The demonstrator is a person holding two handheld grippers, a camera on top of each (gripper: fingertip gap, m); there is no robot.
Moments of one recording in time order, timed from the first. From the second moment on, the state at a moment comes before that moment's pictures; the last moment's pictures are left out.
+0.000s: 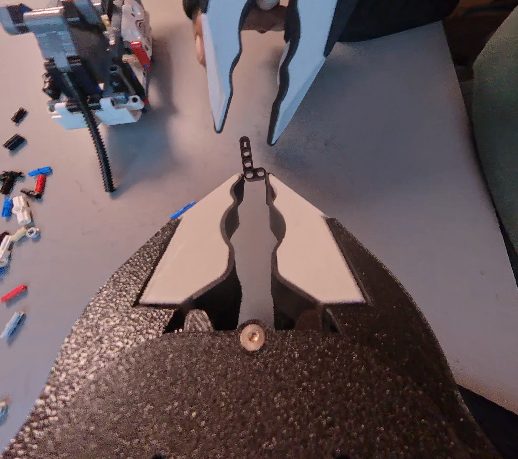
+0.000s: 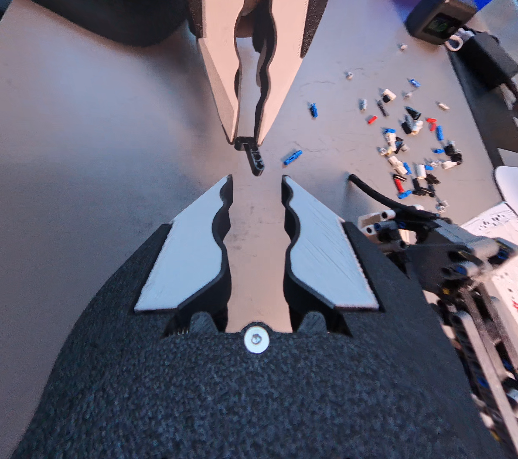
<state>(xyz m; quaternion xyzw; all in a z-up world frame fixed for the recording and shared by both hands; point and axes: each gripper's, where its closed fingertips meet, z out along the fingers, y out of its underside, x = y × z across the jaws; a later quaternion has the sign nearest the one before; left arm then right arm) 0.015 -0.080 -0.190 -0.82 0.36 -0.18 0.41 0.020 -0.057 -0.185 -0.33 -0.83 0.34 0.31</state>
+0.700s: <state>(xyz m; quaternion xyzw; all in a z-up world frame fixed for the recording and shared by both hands) 0.036 -0.081 -0.218 -0.83 0.40 -0.16 0.37 0.033 -0.068 -0.221 -0.31 -0.86 0.31 0.27</state>
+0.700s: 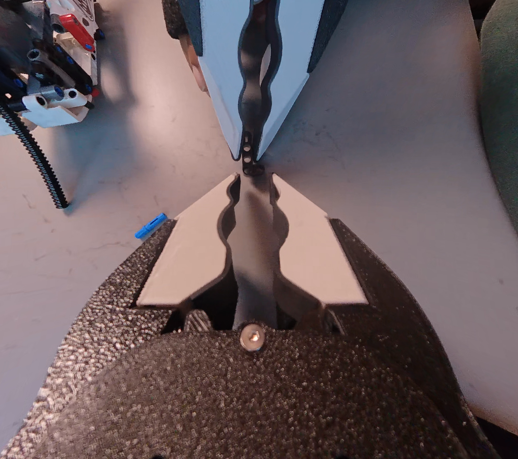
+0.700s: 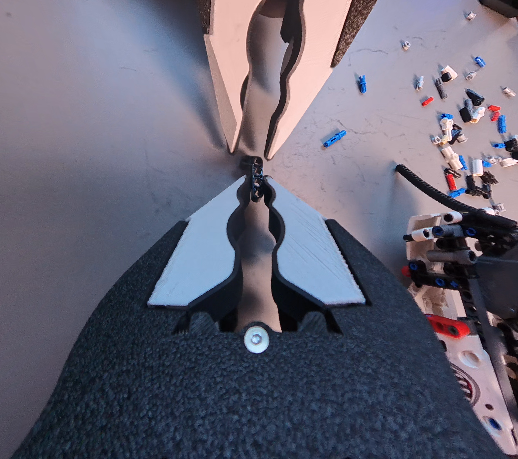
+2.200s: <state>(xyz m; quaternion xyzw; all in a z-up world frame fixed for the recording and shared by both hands) 0.010 -0.039 -0.120 -0.74 0.08 -0.36 0.56 0.003 -0.038 -0.130 -0.48 -0.63 0.49 0.36</state>
